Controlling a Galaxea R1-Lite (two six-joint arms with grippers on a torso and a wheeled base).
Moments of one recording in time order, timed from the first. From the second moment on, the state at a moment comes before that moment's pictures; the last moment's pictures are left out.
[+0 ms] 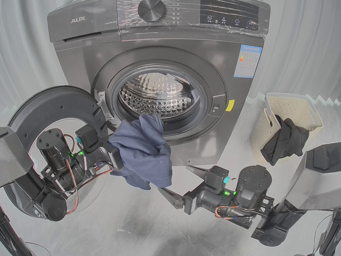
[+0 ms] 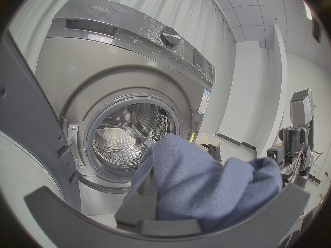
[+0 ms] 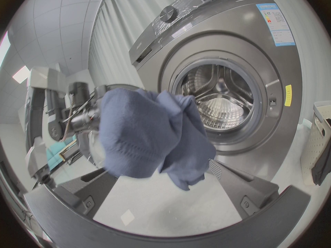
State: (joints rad) left arm -0.37 1.90 -0.46 -1.55 -0.30 -0.06; right arm 0.86 2.10 -0.54 -1.50 -0.03 0.15
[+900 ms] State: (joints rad) left arm -0.36 1.76 -0.32 -1.55 -0.26 -0.09; right arm 0.61 1.92 -0.33 -1.54 0.03 0.12
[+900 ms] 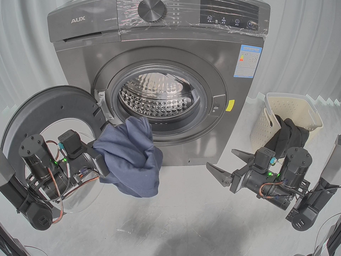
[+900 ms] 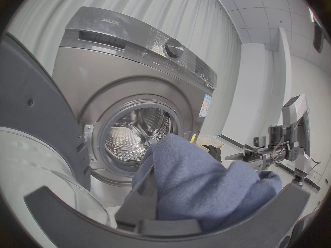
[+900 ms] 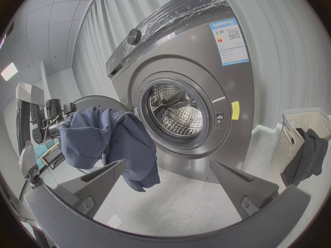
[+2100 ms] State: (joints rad) left arm -0.38 1.83 -0.31 -1.55 -0.25 -0.04; right arm 0.65 1.94 -0.33 -1.54 0.03 0.13
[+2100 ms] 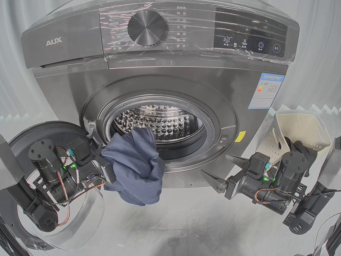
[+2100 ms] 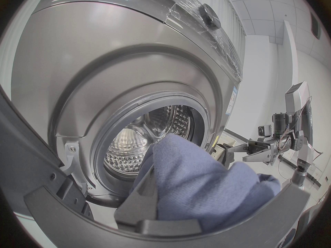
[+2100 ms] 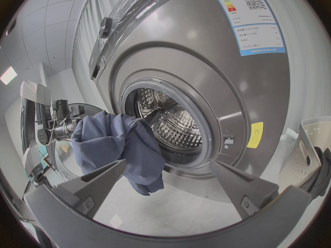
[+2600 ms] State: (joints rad) left arm -0.48 1.86 -0.30 -1.55 -0.23 -0.04; right arm 0.71 1.93 -0.29 -1.54 0.03 0.14
